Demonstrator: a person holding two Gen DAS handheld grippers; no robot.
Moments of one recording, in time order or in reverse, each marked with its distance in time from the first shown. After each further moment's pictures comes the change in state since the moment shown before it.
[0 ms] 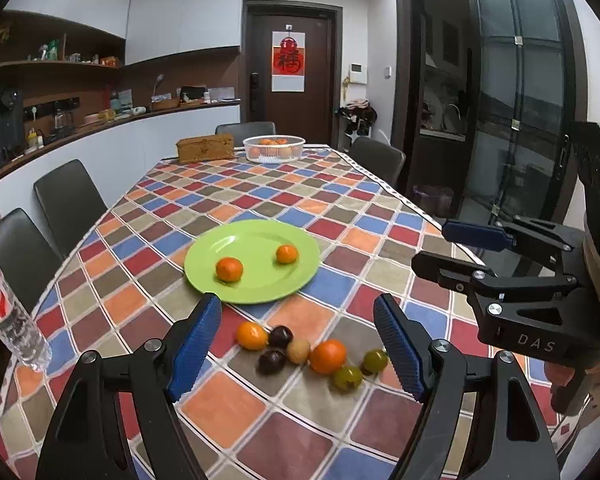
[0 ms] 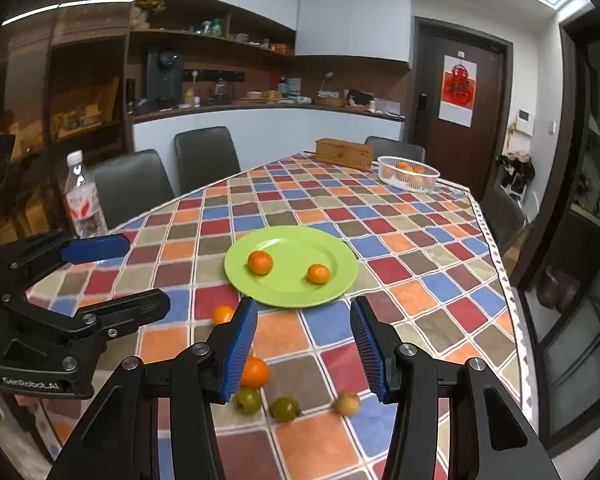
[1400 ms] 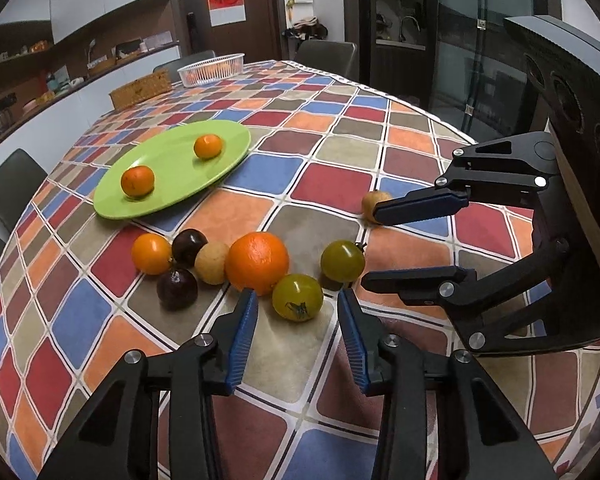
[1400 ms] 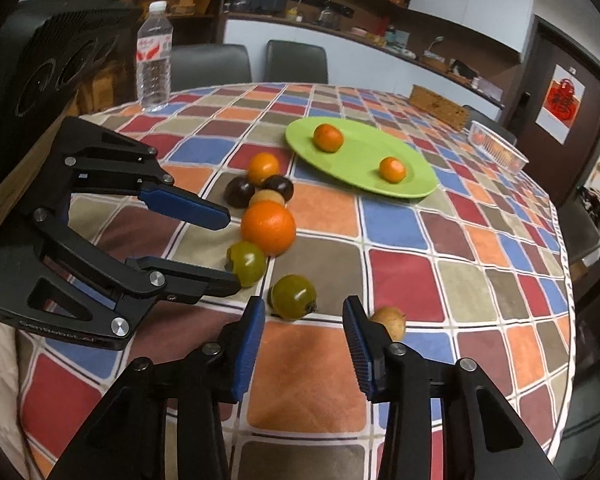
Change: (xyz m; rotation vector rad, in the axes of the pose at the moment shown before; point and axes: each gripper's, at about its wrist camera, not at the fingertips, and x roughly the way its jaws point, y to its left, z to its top) left arm 0.095 -0.047 -0.073 0.177 0.275 -0.092; right arm 0.068 -0.001 -0.097 -0.326 0.212 0.231
